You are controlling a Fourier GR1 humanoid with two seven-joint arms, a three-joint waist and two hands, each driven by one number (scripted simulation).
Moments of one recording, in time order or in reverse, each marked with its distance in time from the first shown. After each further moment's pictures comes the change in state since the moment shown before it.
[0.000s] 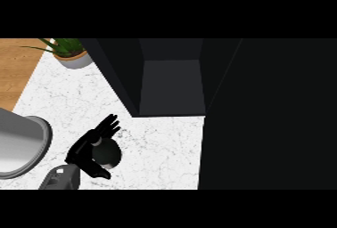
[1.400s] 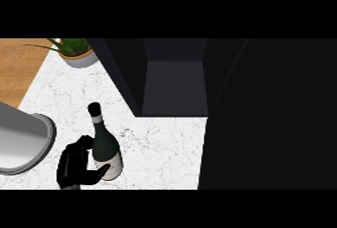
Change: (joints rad) left arm 0.223 -0.139 0.097 -0.295 0.167 0.337 -0.259; right arm -0.029 0.003 -0.037 0.012 0.001 0.002 0.018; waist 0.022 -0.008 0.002
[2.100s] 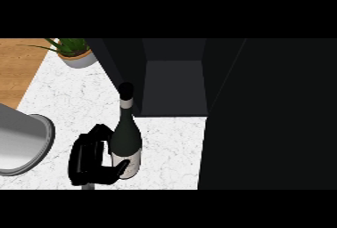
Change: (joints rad) left arm 0.125 -0.016 -0.380 -0.506 0.148 0.309 0.224; right arm 0.004 0.011 -0.005 -0.001 -0.006 0.016 0.006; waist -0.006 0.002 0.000
